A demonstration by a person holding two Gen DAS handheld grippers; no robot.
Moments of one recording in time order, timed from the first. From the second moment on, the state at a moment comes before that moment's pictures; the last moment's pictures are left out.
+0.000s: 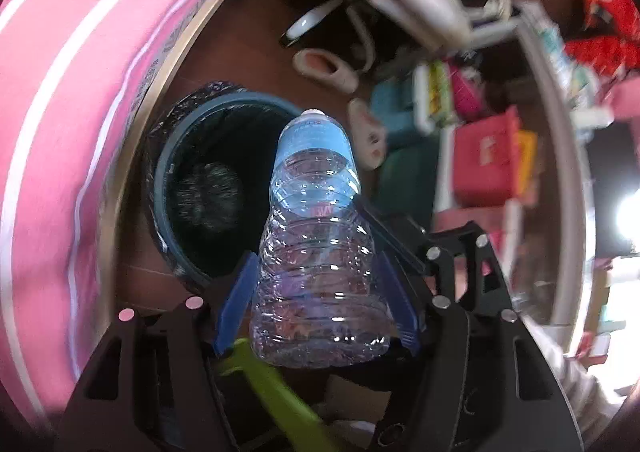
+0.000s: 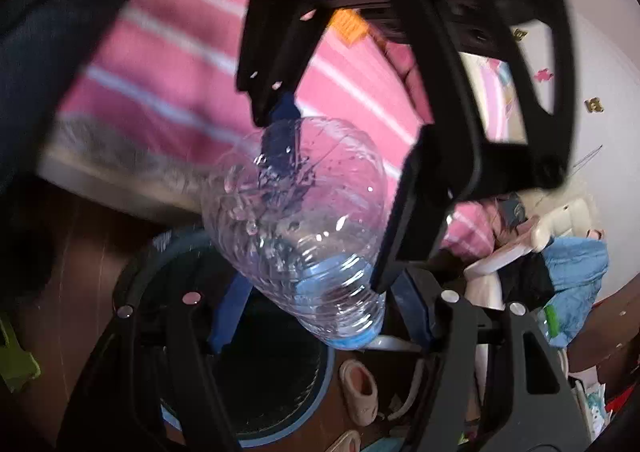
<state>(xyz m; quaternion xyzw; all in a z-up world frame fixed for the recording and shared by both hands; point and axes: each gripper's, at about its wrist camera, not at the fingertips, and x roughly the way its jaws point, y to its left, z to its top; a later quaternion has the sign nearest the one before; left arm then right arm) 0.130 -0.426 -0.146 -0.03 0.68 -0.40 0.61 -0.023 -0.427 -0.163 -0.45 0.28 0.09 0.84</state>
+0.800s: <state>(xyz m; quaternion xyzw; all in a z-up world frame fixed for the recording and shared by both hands) 0.118 -0.363 -0.054 -0.09 0.53 -0.36 0.76 -0.062 -0.433 -0.080 -0.23 0.31 -0.02 0.92</state>
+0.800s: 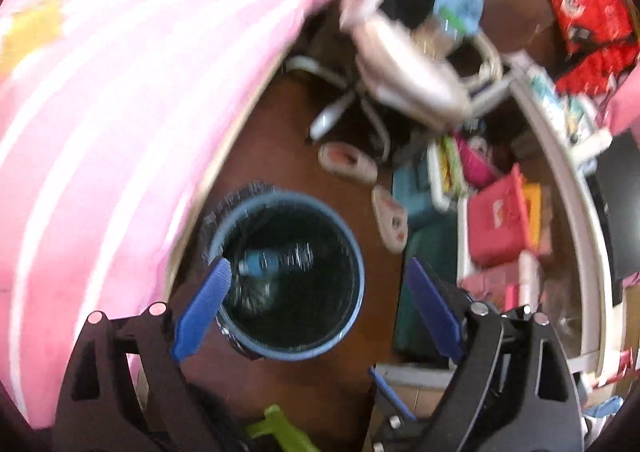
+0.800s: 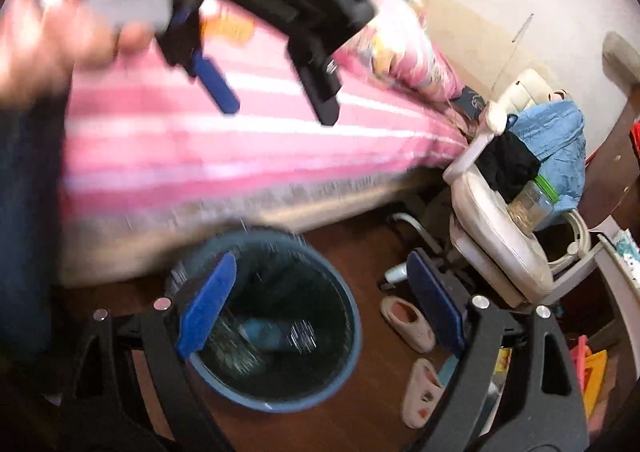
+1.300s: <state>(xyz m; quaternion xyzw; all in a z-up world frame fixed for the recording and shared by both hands) 0.079 -0.191 0.047 -0.23 0.35 -0.29 0.86 -0.035 -0.338 0.066 -0.09 0.22 0.10 0.97</state>
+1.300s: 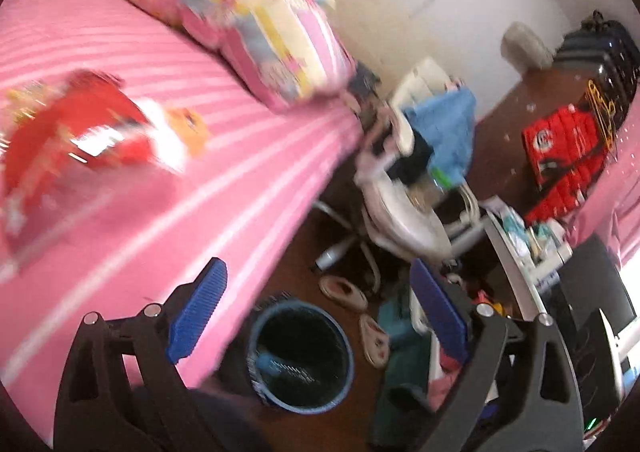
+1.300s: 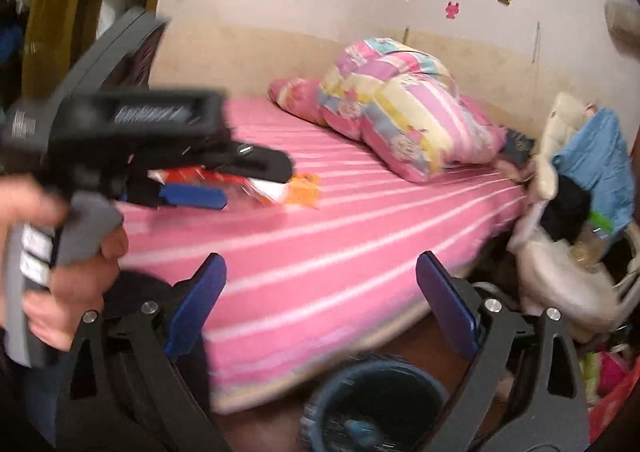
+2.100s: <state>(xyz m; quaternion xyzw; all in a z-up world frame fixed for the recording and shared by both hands) 0.129 -0.025 -0.022 -0.13 0.38 -0.09 0.91 0.137 -0.229 0.006 0.23 0.39 0.23 0.86</state>
